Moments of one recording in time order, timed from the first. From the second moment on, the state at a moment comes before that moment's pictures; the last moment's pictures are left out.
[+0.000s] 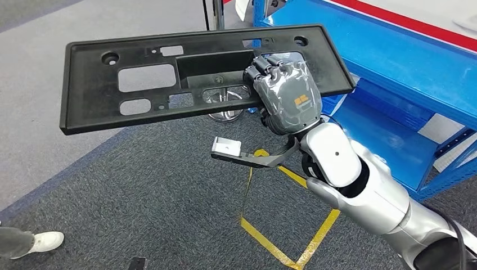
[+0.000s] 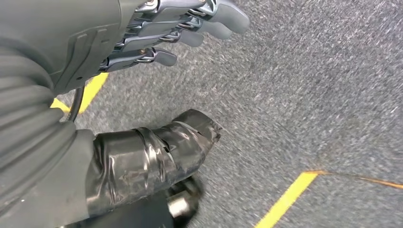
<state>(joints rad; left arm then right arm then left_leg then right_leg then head) -0.11 0.01 -0.96 -0.27 0.97 0.17 -0.51 -0.84 -0.35 0.79 -1.80 1.06 0.03 0.47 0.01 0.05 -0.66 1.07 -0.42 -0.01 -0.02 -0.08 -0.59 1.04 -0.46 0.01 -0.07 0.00</state>
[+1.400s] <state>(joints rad) -0.11 0.02 -0.96 -0.27 0.95 0.14 -0.49 -0.81 -0.34 0.80 -1.84 1.06 0.03 0.45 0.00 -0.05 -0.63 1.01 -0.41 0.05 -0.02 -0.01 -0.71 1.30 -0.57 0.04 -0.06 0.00</state>
